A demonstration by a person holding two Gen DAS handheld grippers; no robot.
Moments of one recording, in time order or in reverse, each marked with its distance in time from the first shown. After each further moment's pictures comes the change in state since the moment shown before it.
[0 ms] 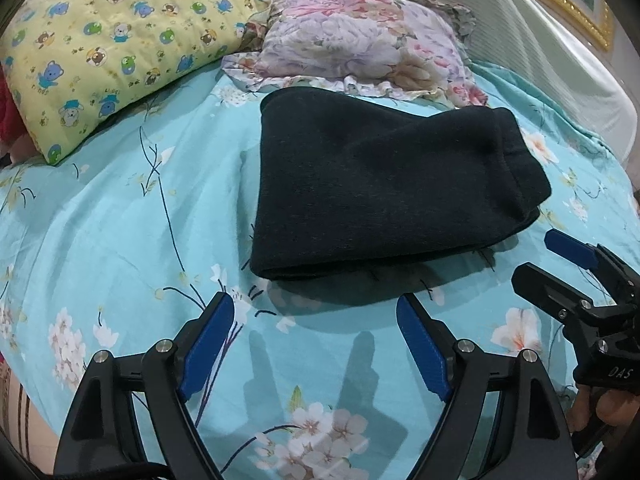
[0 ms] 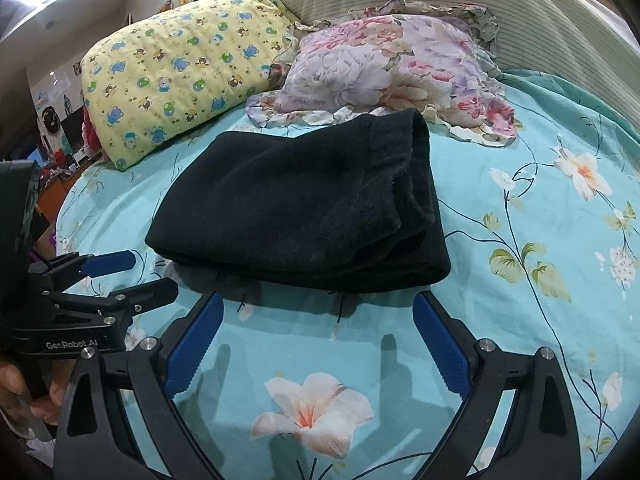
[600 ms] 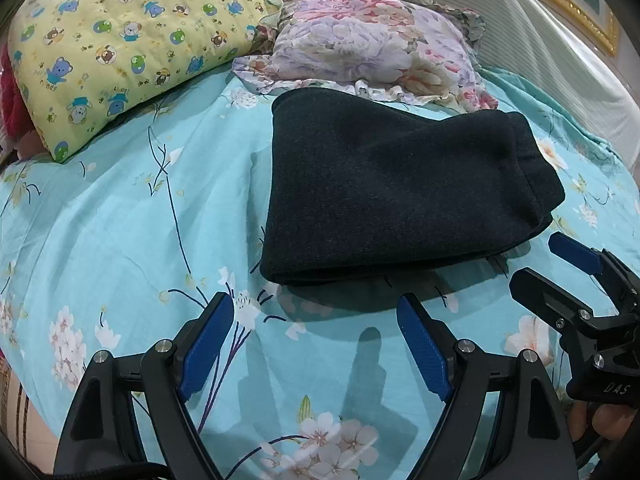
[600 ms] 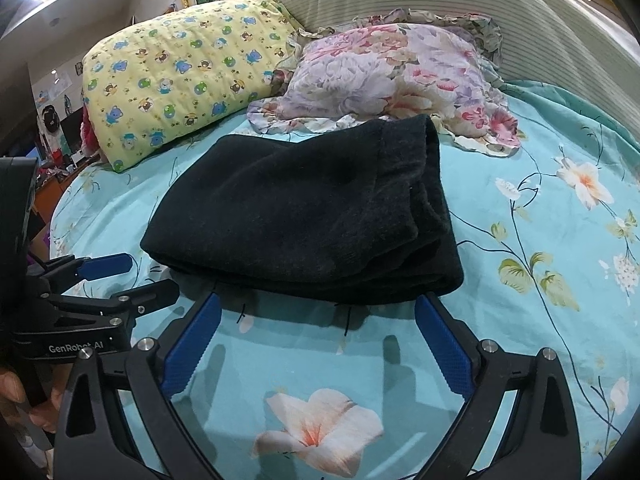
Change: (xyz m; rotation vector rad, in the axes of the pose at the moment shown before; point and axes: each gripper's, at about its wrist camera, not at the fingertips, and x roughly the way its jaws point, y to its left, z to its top) left arm 0.006 0.003 0.000 -0.011 -0.024 0.025; right arm 0.009 0.008 -0.001 -0.021 -0.038 -0.016
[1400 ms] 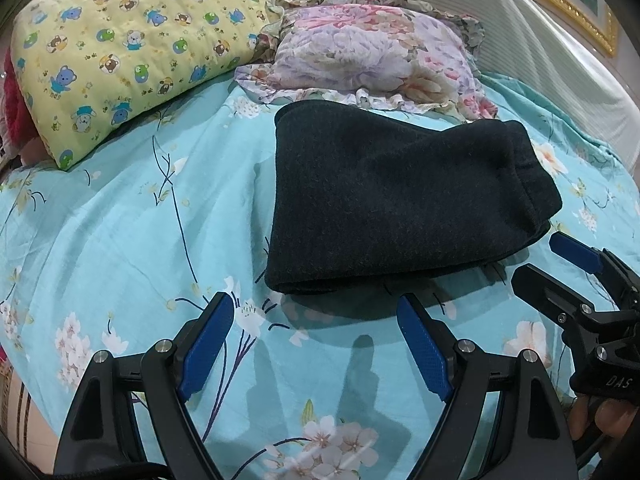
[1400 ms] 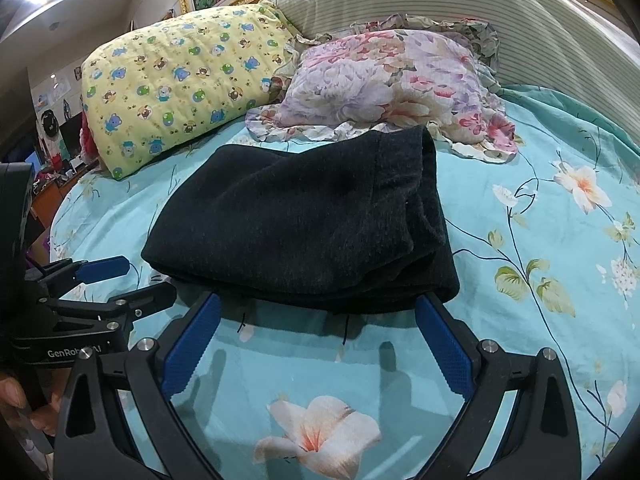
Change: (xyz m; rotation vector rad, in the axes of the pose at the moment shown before) left arm -0.006 0.001 0.003 0.000 -0.023 0.006; right arm -0.003 -0.003 0.004 0.005 -0.017 0.001
